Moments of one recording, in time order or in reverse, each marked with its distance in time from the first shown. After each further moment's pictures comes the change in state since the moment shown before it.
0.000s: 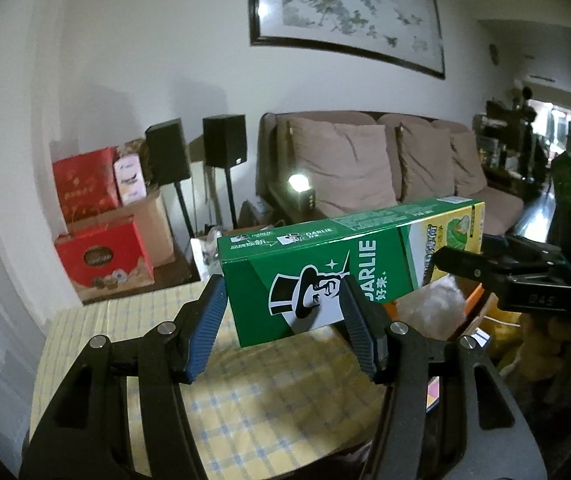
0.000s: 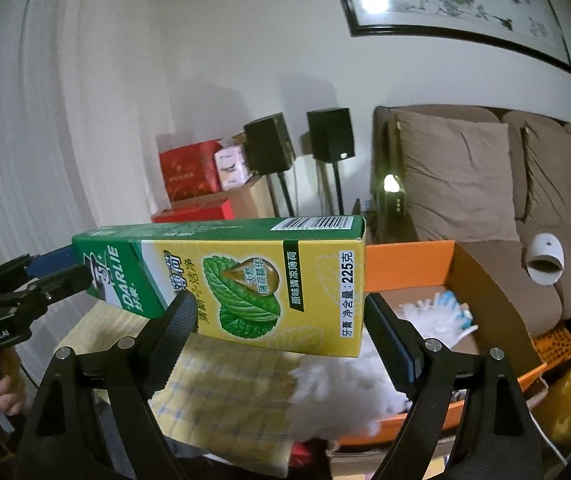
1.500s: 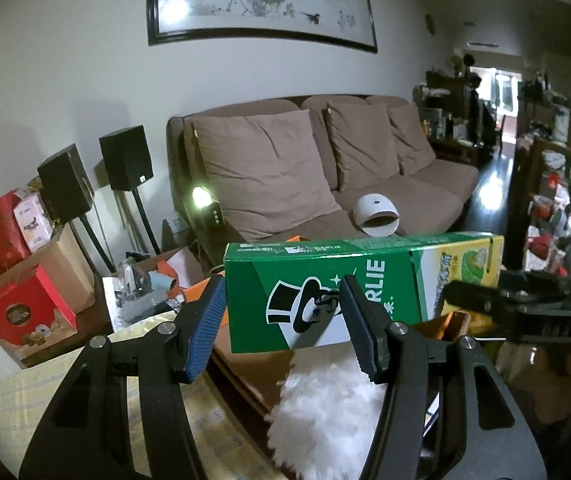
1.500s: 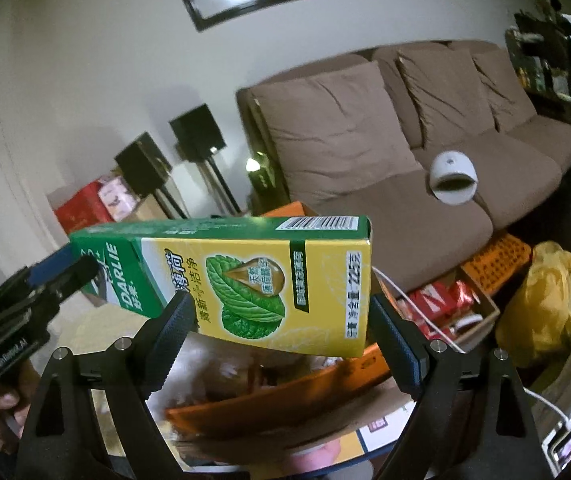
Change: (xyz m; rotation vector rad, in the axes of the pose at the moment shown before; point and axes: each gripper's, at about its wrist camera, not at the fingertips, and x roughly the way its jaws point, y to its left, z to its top) left arm 0.134 -0.150 0.049 0.150 0.039 -0.188; right arm -0.025 -0.166 -0.022 0.341 0.067 -0.283
